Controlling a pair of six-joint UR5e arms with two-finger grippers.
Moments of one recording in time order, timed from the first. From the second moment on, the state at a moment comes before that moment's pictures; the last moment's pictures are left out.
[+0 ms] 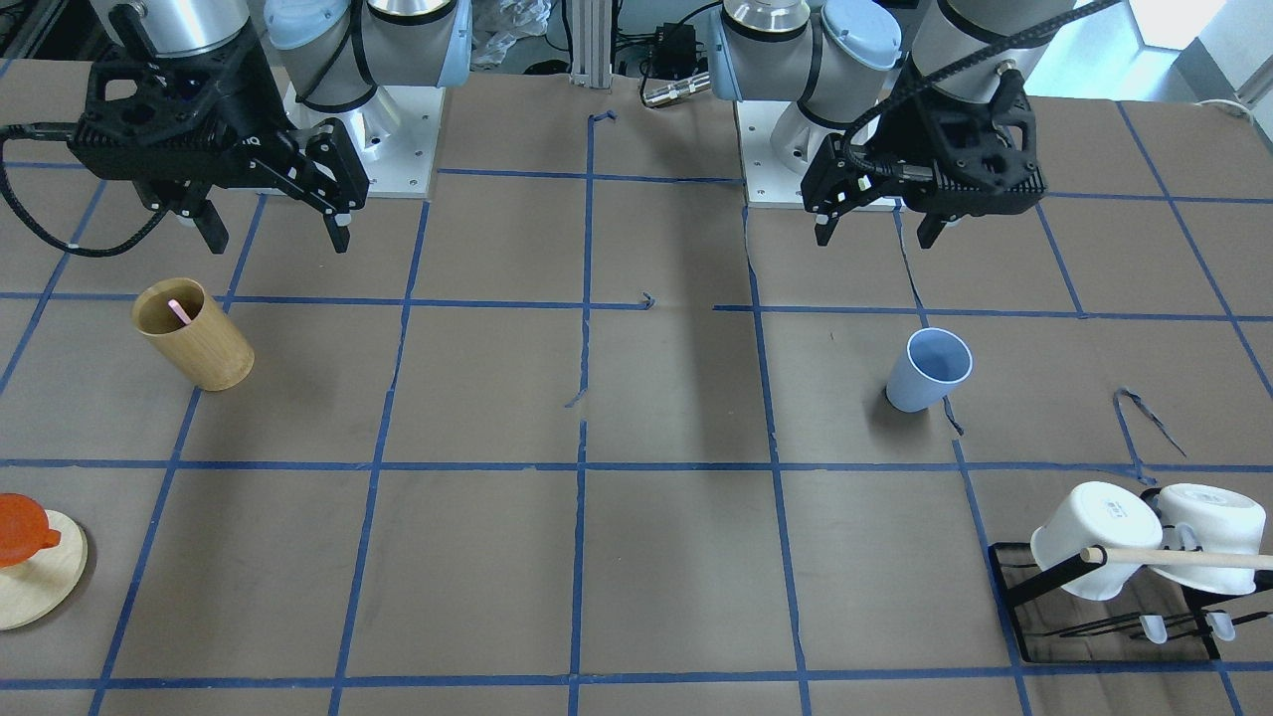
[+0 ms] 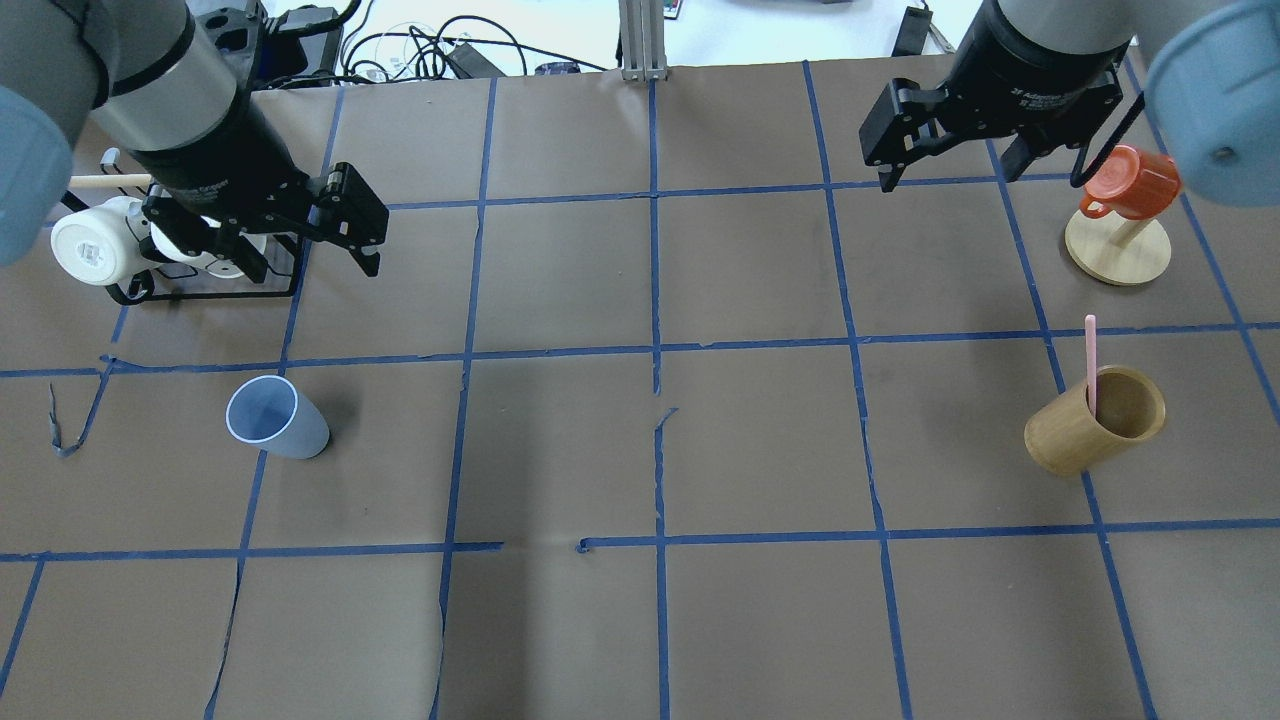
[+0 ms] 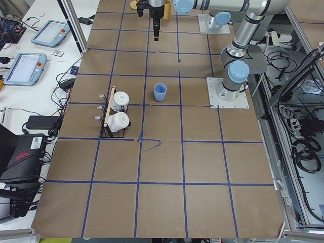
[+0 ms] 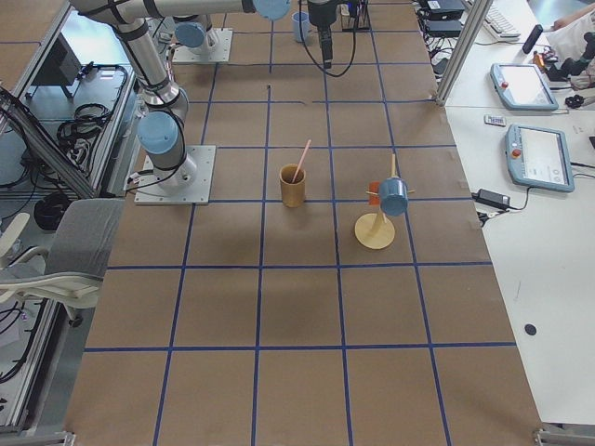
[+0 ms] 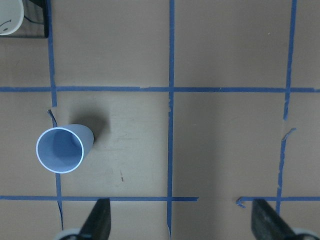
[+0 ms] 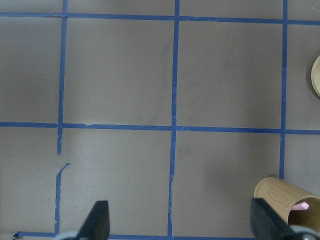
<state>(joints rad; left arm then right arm) -1.51 -1.53 -1.63 -1.60 1.56 0.05 1.59 -1.61 1.56 -1.68 -1.57 -0.02</state>
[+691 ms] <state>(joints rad) -1.33 -1.54 -2.08 -1.10 1.63 0.41 1.59 -1.61 1.56 -1.68 -1.57 -0.02</state>
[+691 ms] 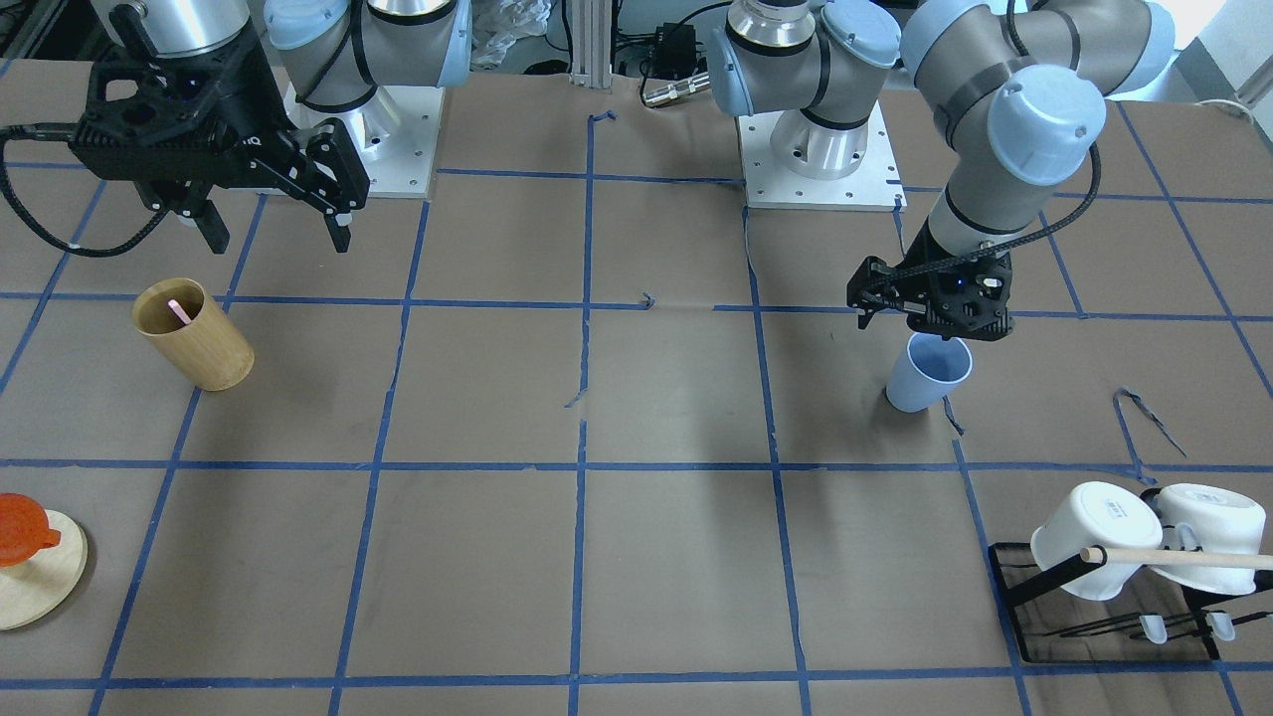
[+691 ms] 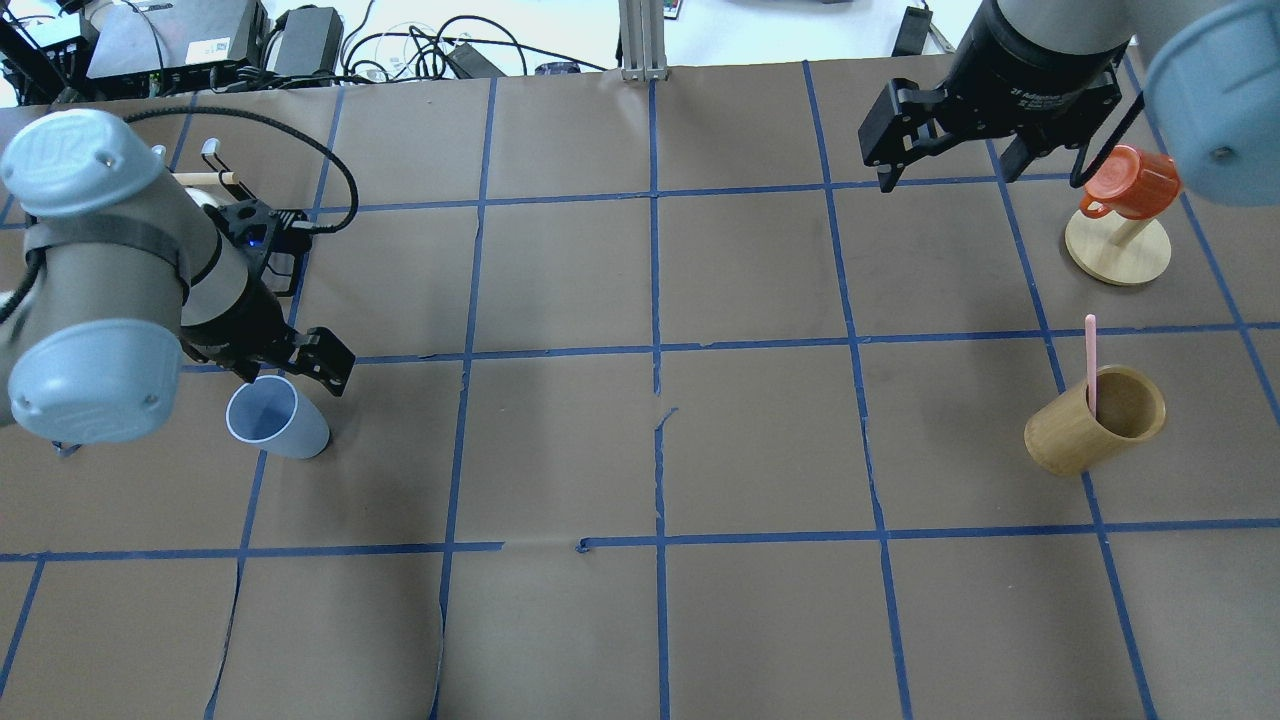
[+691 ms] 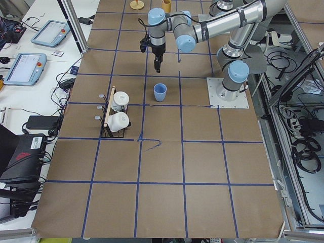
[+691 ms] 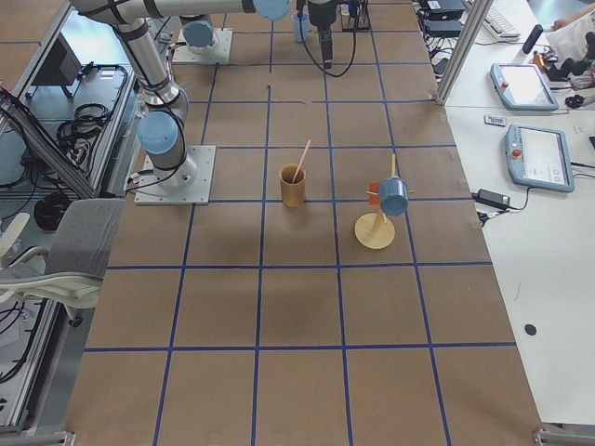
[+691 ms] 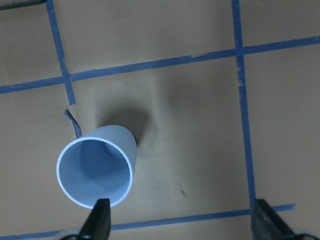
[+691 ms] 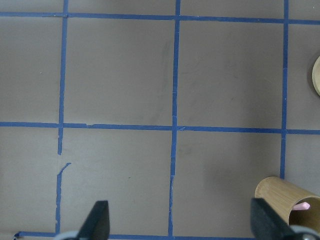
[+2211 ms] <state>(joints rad) -1.34 -1.61 -2.12 -0.98 1.72 0.39 1.59 -1.61 1.56 -1.67 -1.57 -0.02</state>
